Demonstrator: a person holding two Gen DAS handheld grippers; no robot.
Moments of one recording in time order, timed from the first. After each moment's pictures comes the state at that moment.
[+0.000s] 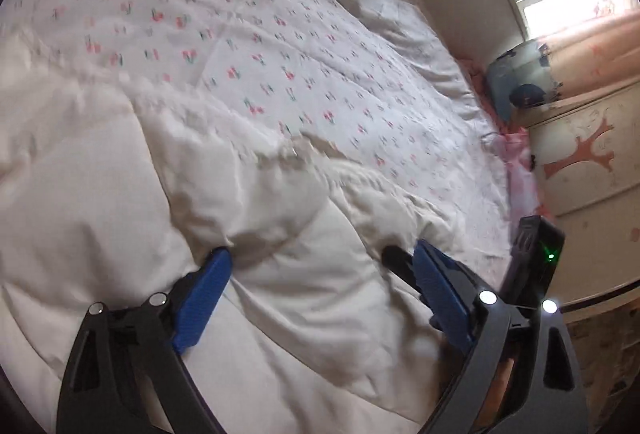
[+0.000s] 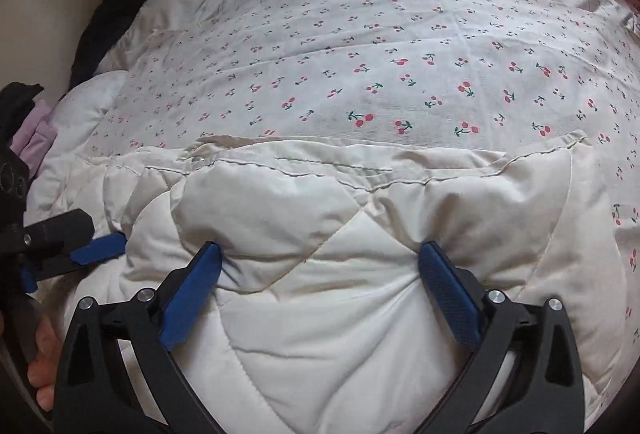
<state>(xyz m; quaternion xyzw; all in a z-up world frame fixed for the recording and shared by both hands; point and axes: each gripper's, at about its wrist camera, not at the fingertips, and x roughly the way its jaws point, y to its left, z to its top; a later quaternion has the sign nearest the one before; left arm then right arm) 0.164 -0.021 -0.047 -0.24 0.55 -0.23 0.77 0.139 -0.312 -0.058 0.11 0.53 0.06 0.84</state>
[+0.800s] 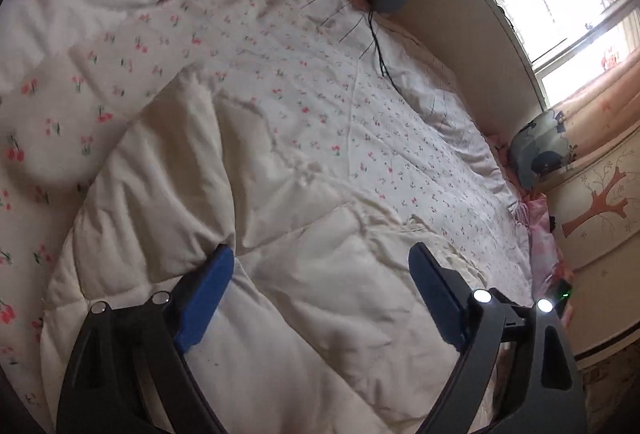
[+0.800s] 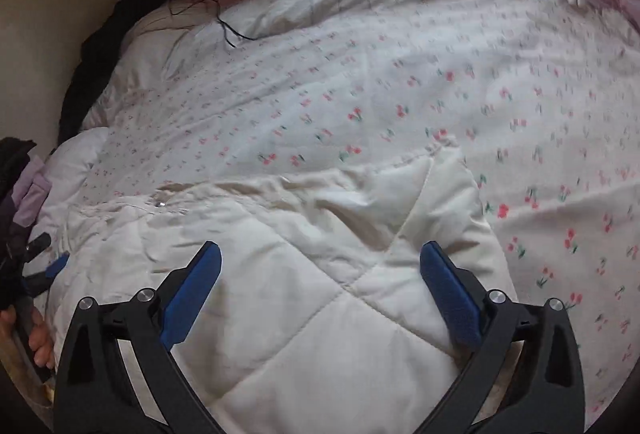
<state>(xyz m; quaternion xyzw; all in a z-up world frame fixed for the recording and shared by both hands) 0.128 0.123 -0.058 -0.30 0.46 -0.15 0.82 0.094 -0.403 -0.066 0.20 0.48 0.02 0.86</state>
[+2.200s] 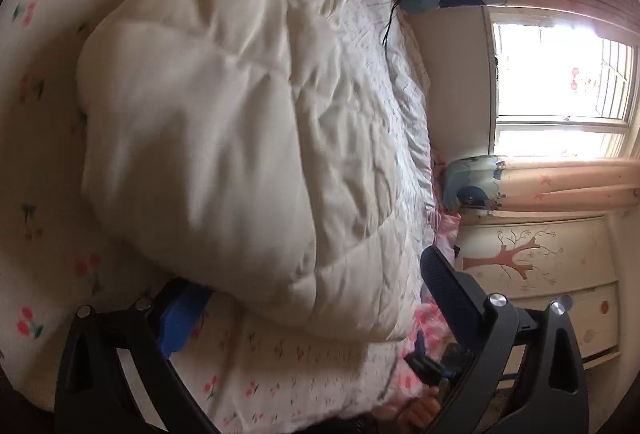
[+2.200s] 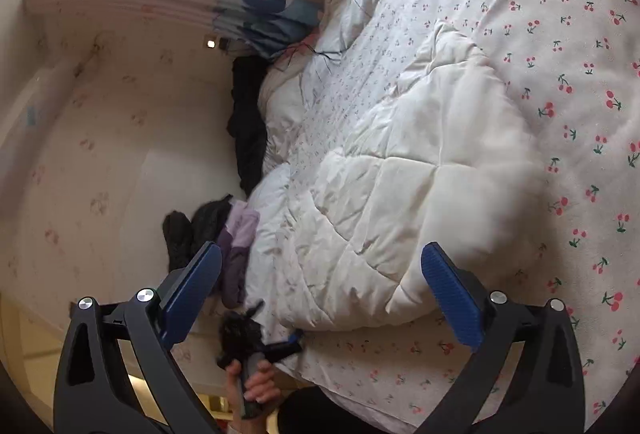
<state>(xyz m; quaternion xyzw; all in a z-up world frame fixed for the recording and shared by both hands) -0.067 0.143 -0.069 -0.51 0.47 -0.18 0.70 -0.130 -0.413 0.001 0.49 0.40 0.17 0.76</state>
